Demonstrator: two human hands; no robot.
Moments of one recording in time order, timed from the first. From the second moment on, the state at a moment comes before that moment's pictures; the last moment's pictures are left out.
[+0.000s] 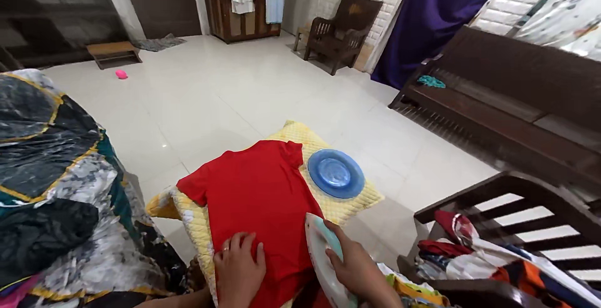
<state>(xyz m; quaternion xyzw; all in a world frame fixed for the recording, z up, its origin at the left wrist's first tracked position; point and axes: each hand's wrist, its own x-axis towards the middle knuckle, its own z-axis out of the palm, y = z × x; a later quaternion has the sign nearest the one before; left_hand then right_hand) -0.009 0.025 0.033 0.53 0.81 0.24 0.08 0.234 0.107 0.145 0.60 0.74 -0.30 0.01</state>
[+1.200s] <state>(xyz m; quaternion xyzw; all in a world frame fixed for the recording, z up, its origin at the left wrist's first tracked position) -0.105 0.212 0.002 0.55 0.83 0.11 0.07 0.039 0.361 0.143 0.65 0.72 -0.23 0.00</state>
